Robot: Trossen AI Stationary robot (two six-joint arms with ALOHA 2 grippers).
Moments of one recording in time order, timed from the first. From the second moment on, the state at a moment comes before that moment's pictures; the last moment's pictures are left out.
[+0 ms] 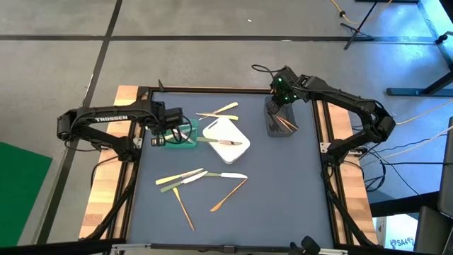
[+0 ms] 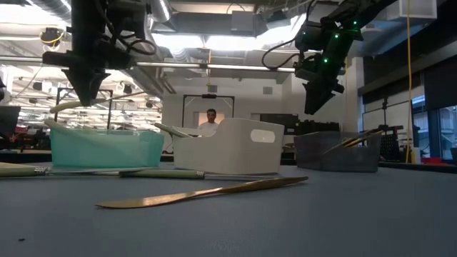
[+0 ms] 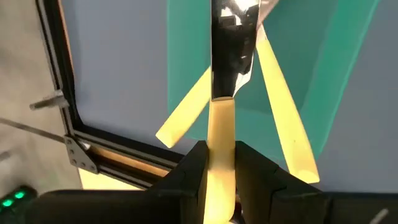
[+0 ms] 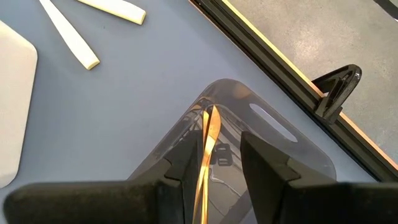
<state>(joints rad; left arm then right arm) 0.30 1.22 0.95 -1.30 -0.36 0.17 -0.68 1.46 1.16 -0.76 0.07 0.05</state>
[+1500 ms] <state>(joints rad) 0.30 1.62 0.95 -1.37 -0.49 0.35 -0.68 1.46 1.16 -0.75 0.07 0.05</state>
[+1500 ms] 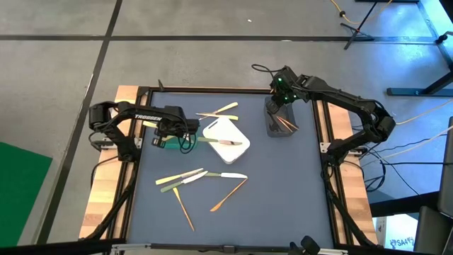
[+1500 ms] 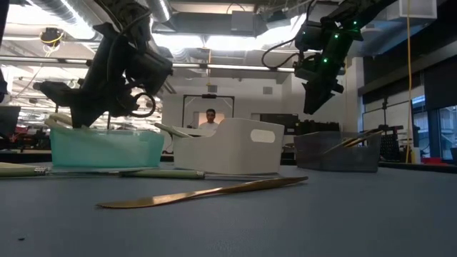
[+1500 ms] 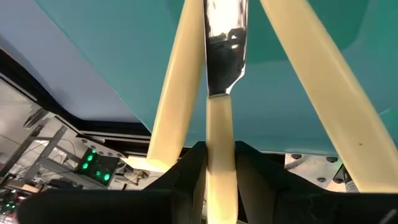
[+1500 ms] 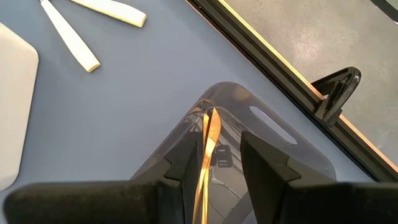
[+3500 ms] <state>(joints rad) 0.15 1.30 1.08 -1.01 -0.35 -0.19 -0.68 1.46 1.16 -0.51 -0.33 0.02</state>
